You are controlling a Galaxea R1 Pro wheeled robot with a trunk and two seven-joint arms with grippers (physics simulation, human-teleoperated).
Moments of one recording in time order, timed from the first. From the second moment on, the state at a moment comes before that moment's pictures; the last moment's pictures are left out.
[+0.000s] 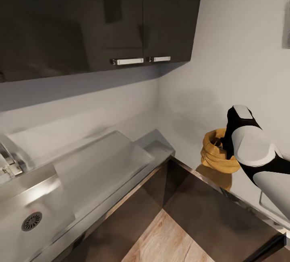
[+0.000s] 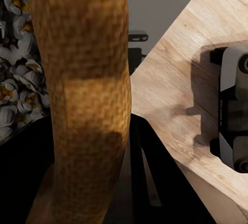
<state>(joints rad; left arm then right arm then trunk) 0.01 0.01 0.00 -0.05 0.00 -0.01 0.01 -1.46 -0.06 -0.91 -0.43 -0.58 0.27 -1.57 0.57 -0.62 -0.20</state>
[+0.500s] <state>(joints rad) 0.01 0.01 0.00 -0.05 0.00 -0.01 0.01 -1.46 -0.06 -0.91 -0.43 -0.58 0.28 -1.57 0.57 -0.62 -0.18</state>
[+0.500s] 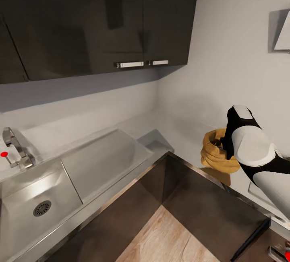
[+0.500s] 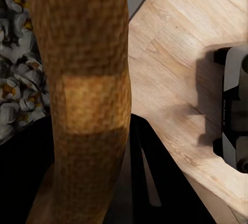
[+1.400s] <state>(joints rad) 0.01 0.01 0.00 -0.05 0.00 -0.01 0.01 -1.46 -0.06 -0.91 -0.43 -0.58 0.37 -1.57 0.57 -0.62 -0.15</state>
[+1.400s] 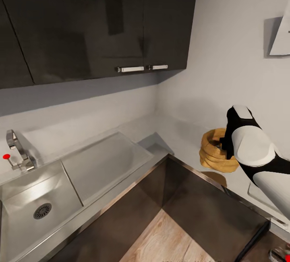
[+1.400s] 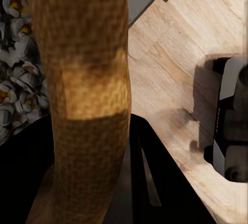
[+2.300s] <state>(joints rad) 0.01 0.01 0.00 -0.05 0.00 -0.01 0.01 -1.46 -0.06 -0.90 -0.42 -0.58 0.59 -1.56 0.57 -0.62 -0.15</state>
